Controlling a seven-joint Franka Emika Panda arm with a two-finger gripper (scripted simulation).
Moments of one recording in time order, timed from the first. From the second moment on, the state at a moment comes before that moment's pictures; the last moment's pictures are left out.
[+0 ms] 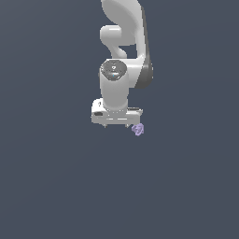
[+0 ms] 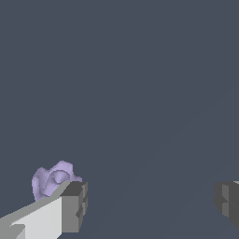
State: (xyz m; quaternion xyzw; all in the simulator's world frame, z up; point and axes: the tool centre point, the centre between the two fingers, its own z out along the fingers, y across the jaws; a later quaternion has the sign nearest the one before) arm -0.020 -0.015 0.154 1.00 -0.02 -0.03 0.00
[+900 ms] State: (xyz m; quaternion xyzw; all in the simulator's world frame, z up) arm -0.019 -0.042 0.153 1.00 -0.05 -0.03 0.01
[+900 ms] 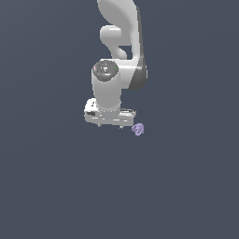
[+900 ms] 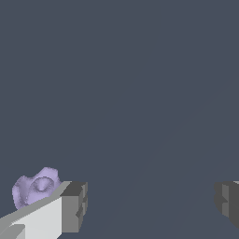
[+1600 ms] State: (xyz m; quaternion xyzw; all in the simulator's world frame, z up) arm -0.031 0.000 0.135 0.99 -0.12 -0.02 0.01
